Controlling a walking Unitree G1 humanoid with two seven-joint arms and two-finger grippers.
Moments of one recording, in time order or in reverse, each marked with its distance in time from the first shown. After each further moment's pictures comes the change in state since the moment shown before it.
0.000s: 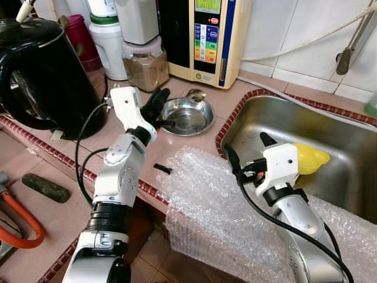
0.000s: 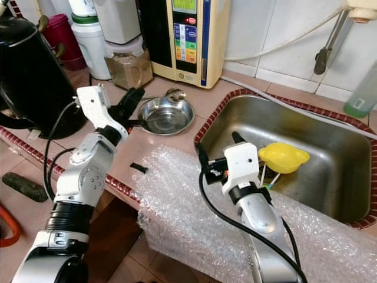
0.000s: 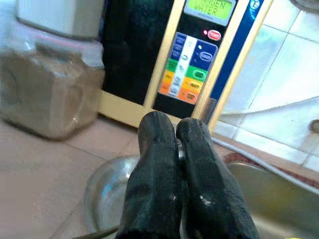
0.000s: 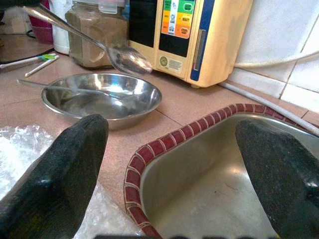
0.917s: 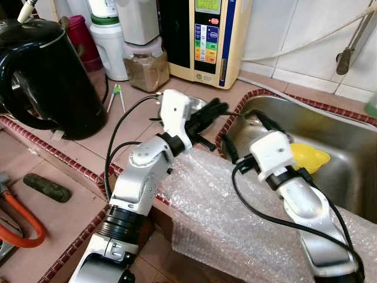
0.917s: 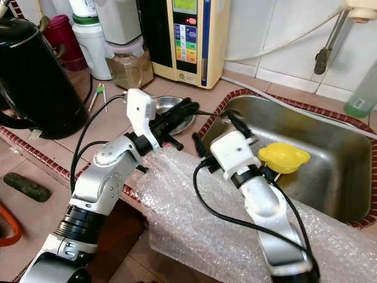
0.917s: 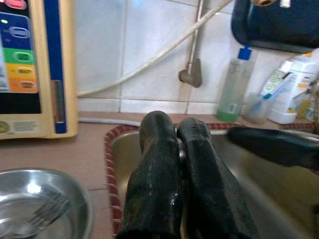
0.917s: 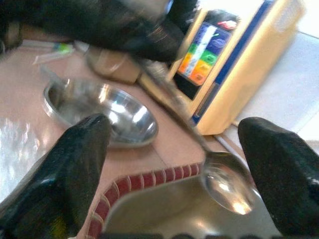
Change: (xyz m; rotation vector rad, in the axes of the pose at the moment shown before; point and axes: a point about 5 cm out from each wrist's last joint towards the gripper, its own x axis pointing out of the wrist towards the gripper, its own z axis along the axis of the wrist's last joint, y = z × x) left arm -0.004 -0.081 -0.012 0.040 0.112 -0.538; right arm 0.023 -0.013 0.016 -0.393 -0.089 0.150
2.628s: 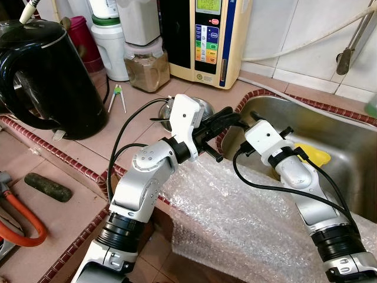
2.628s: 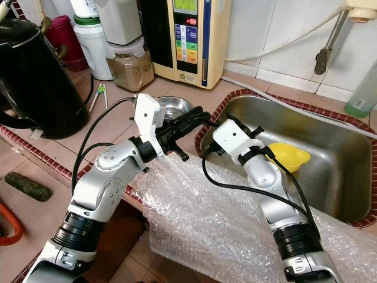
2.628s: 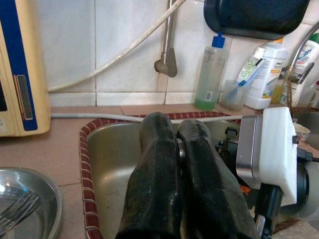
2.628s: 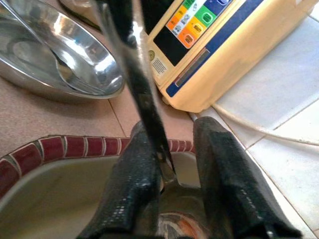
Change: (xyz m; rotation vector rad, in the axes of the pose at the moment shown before) left arm -0.004 -0.015 0.000 0.010 0.038 -0.082; right arm 0.036 -0.027 -0.040 -0.196 0.114 -0.034
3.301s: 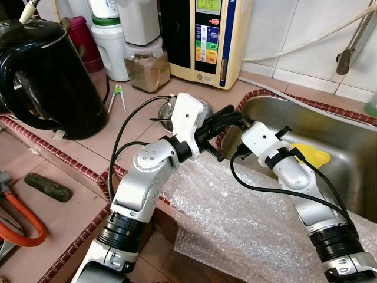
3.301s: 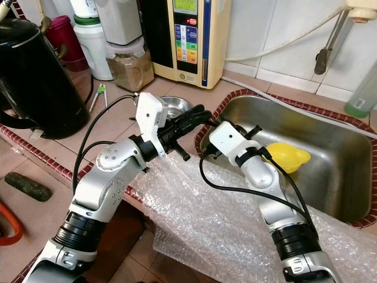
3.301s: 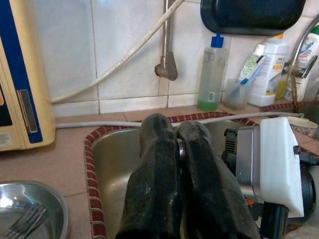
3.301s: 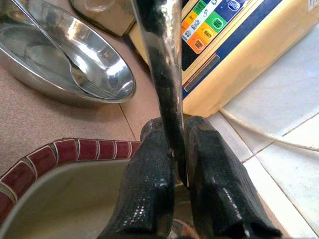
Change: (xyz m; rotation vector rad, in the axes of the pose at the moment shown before) left arm 0.002 -0.002 0.003 0.069 -0.008 -0.005; right arm 0.001 0.005 0.001 -0.004 -0.011 0.030
